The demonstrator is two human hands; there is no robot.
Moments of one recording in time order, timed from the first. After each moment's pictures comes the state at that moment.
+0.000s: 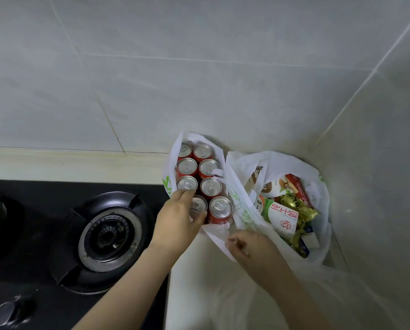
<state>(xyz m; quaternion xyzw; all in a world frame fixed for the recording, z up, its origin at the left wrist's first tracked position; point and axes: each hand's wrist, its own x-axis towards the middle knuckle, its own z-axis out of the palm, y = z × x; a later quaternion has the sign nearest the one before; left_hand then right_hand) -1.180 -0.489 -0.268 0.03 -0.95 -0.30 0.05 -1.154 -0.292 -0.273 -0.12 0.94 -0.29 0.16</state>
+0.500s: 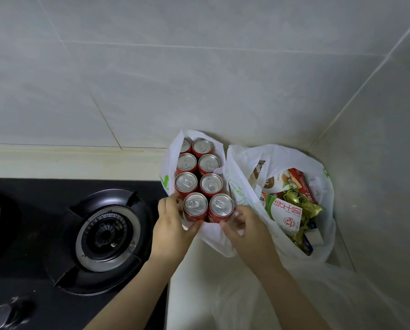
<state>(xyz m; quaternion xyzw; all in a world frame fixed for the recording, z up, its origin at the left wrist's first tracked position) -1.168 -0.490 -0.312 0.11 -0.91 -0.39 0.07 -1.176 -0.312 -0.298 0.03 0.90 -0.43 0.10</state>
